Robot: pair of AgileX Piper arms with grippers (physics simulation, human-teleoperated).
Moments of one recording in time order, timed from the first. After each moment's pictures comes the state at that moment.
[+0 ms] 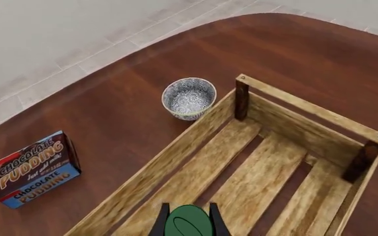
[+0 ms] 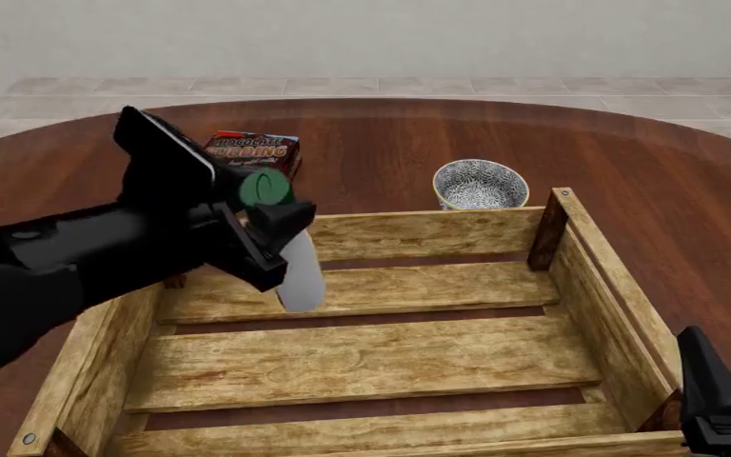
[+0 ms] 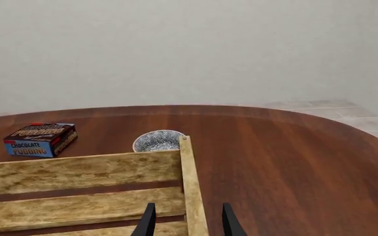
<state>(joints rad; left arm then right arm) -0.69 1.09 -0.82 0.13 0.13 -0.03 0.00 -0.01 -0.01 0.03</state>
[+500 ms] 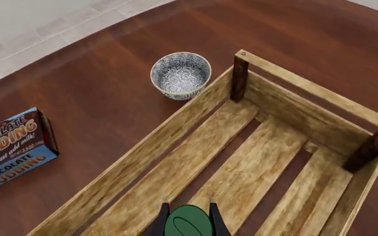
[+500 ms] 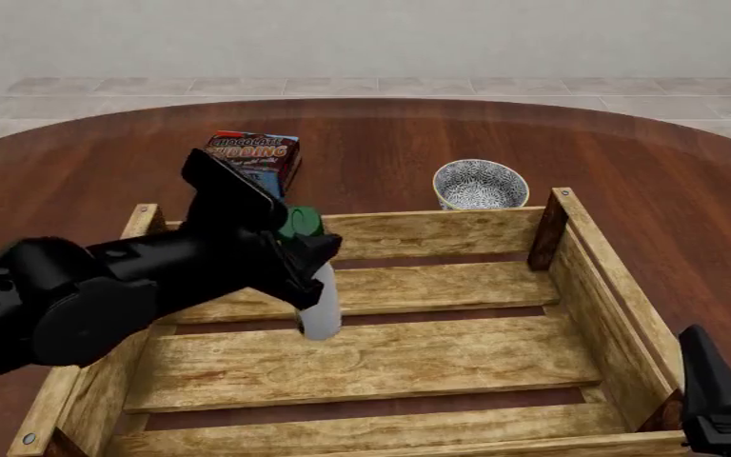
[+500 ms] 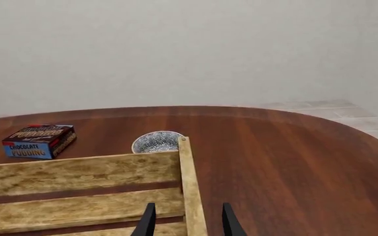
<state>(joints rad) -0.70 1.24 -0.79 0.05 0.08 -0.03 0.00 -0.01 -0.01 0.03</state>
